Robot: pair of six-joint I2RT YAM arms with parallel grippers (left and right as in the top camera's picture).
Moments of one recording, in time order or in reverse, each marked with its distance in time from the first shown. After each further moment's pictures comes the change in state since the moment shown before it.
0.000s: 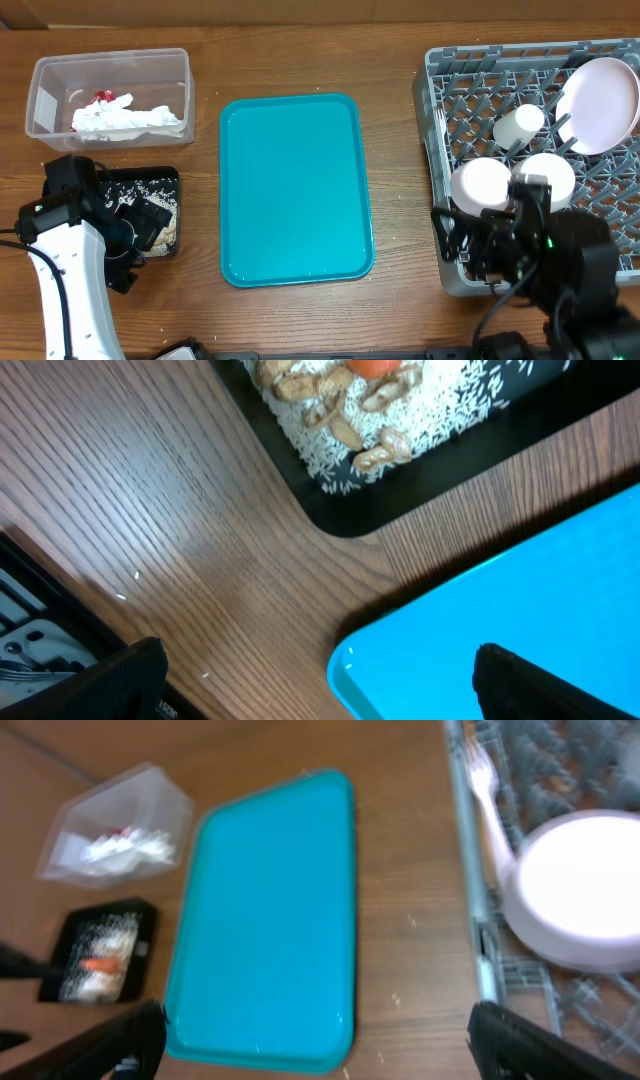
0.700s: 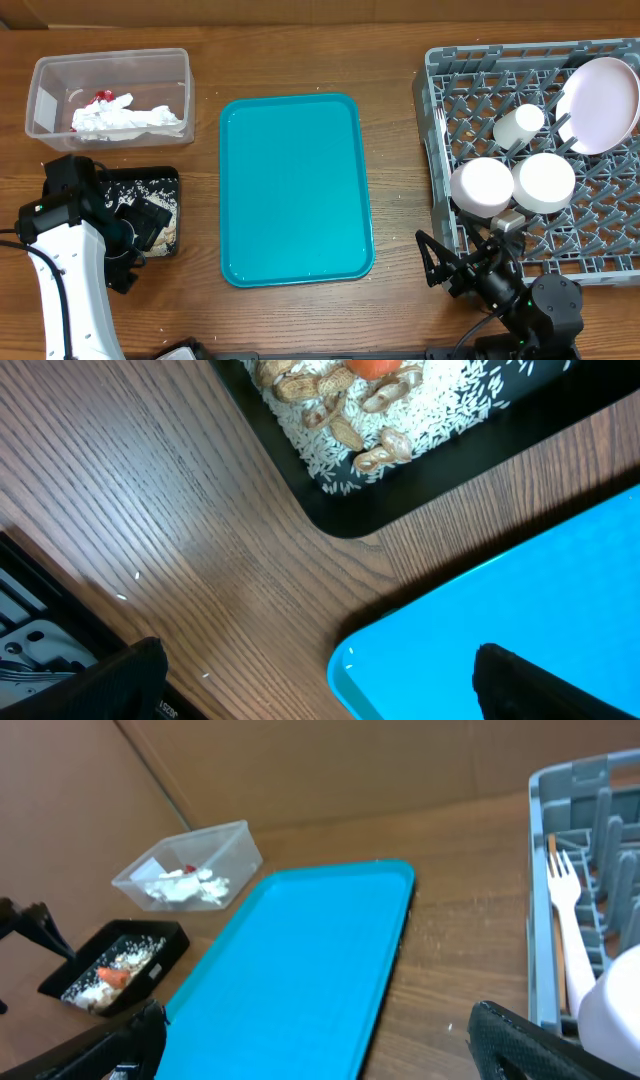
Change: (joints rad) left arm 0.000 0.000 0.000 0.000 -0.001 0.000; right arm -0.059 -0.482 -0.608 0.541 -0.164 -0.101
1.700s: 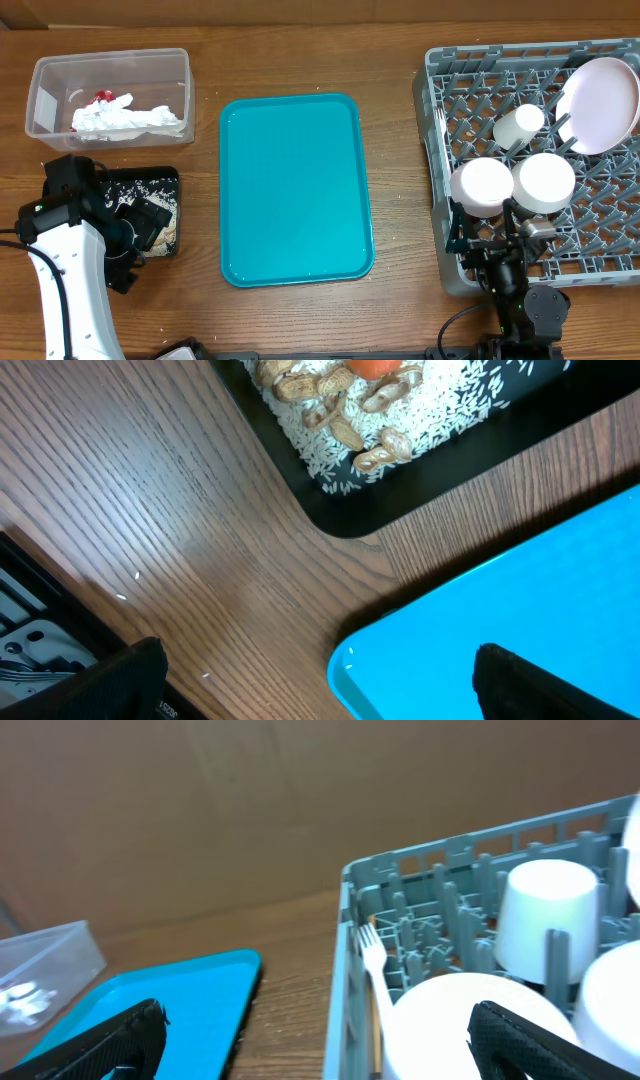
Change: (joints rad) left arm 0.000 0.000 0.000 0.000 0.000 0.000; right arm -0.200 -0.155 -0.343 0.402 0.218 -0.016
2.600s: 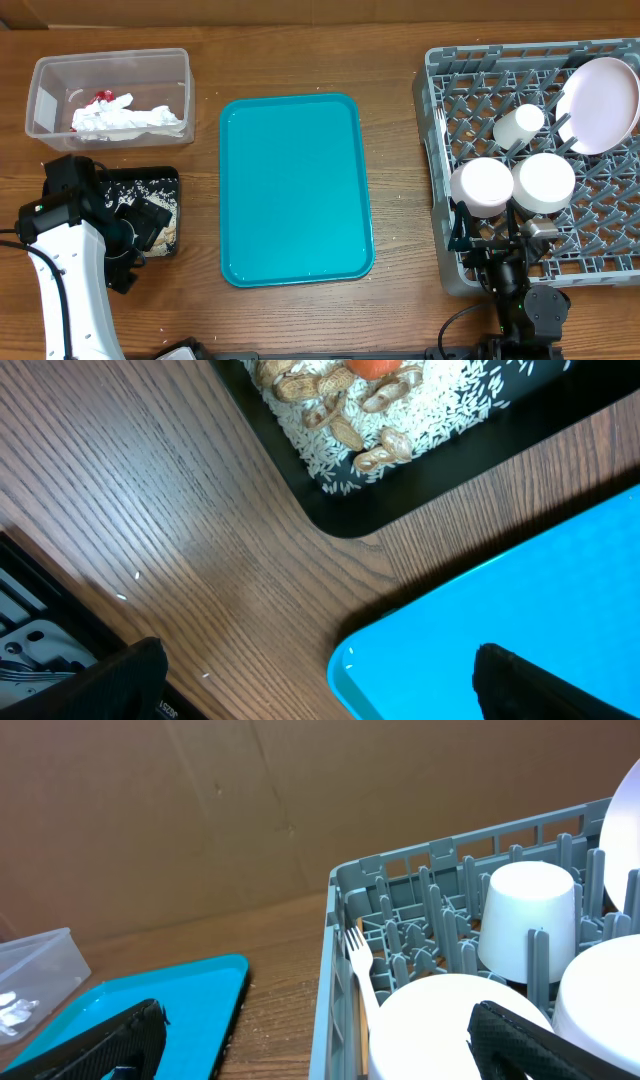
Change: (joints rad) left arm 0.000 0.000 0.000 0.000 0.000 0.000; right arm -0.002 0.000 0.000 0.000 0.026 0.000
